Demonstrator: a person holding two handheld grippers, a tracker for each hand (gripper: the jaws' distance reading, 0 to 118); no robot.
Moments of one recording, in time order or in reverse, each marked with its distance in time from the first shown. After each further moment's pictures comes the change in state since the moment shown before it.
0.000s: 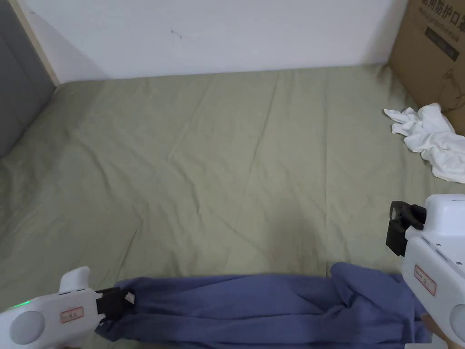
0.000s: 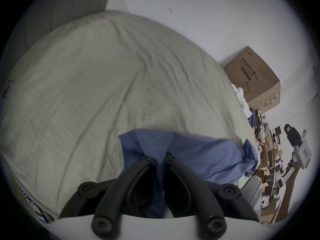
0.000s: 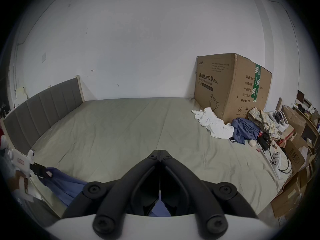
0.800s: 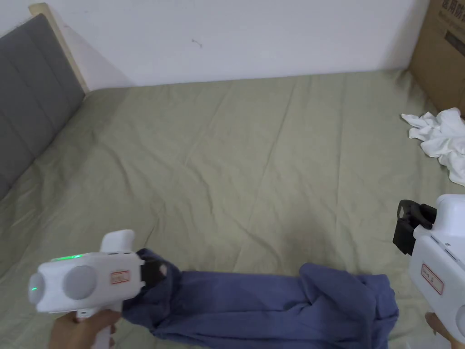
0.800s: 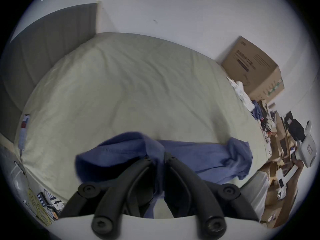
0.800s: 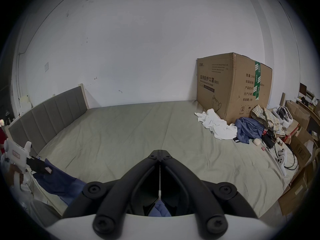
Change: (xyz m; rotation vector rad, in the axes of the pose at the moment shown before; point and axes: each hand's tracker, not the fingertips) left arm 0.145 0.011 0.020 -0.014 0.085 -0.172; right arm 0.018 -0.001 0.009 0.040 0.050 -0.052
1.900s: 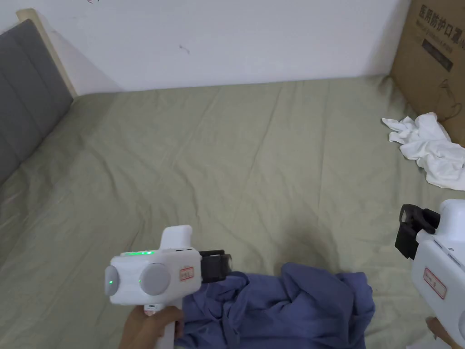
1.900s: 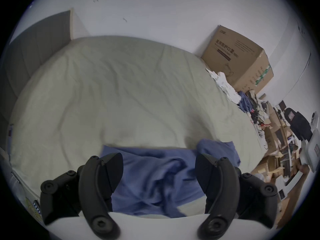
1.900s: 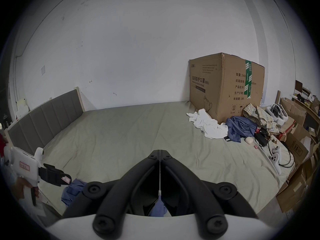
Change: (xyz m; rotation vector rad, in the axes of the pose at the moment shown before) left arm 0.071 -0.010 -0.043 0.078 0.008 -0.074; right arm 0.030 -0.001 0.021 0.013 -0.034 -0.023
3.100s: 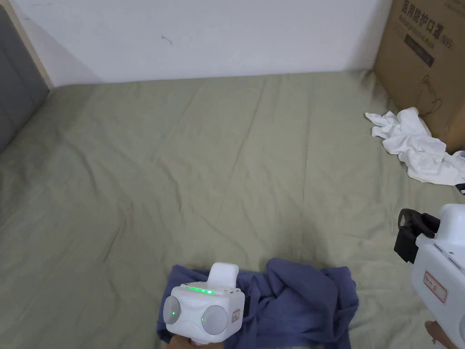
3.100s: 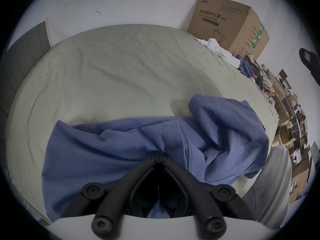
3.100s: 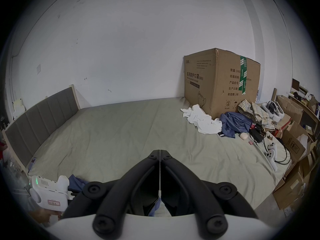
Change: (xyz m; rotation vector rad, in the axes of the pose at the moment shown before) left arm 0.071 -0.072 -0.101 -0.136 -0.028 -0.187; right arm 0.019 -0.006 0.001 -0.036 -0.042 -0.007
